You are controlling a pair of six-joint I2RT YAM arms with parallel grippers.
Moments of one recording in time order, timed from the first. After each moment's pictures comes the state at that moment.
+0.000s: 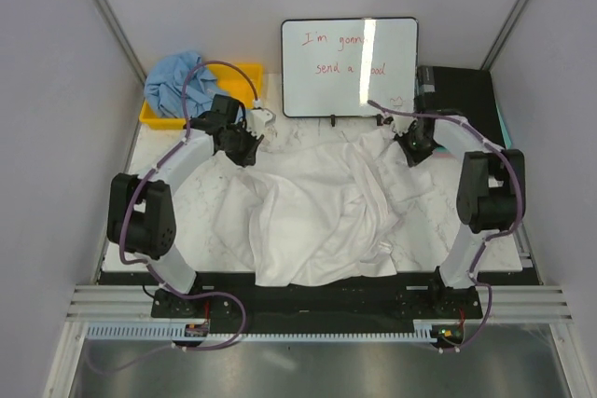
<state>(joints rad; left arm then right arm) -0.27 1.69 1.27 -0.62 0.31 0.44 0.05 1.90 1.35 -0.71 -0.13 -0.55</state>
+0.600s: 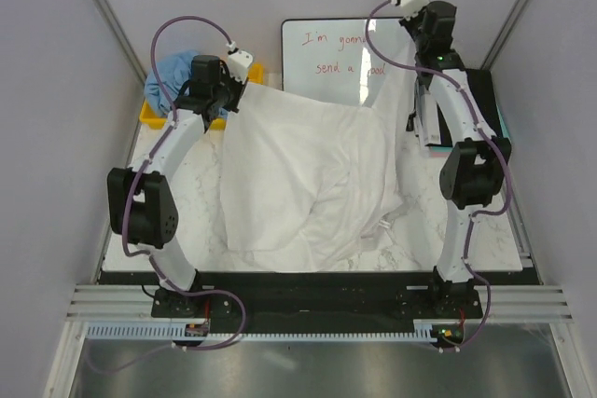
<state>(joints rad) -0.19 1.73 1.49 -0.27 0.16 0.36 0.08 2.10 2.12 -0.10 0.16 -0.67</state>
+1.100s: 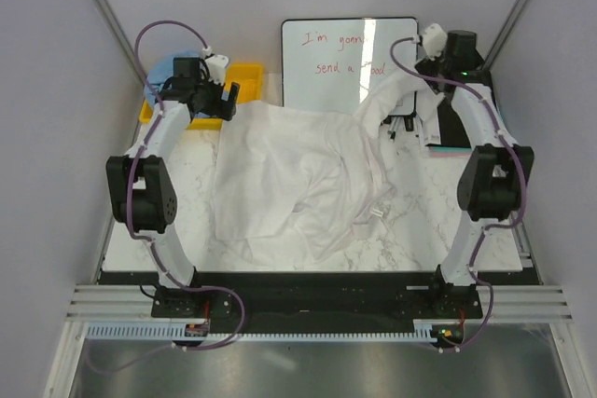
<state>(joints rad) -0.08 1.91 1.62 -0.38 0.16 0.30 0.03 2.07 1.88 -0.20 0.26 -0.78</state>
